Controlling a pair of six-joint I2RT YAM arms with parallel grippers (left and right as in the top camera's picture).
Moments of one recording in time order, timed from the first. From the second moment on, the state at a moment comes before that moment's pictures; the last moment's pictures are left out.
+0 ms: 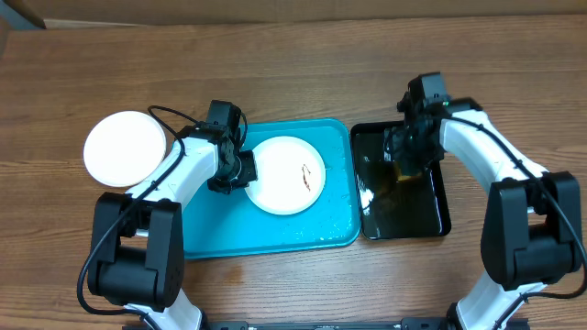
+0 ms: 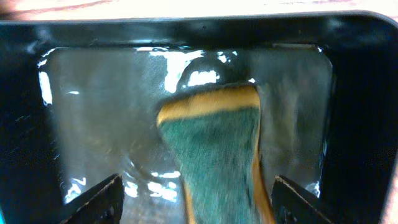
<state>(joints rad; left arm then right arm) -0.18 1.82 1.11 -0.73 0.12 -0.37 0.15 1.89 1.31 -0.82 -0.08 0.12</state>
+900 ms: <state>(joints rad) -0.18 1.82 1.11 -0.73 0.12 -0.37 0.15 1.88 1.26 -0.86 0.00 0.12</state>
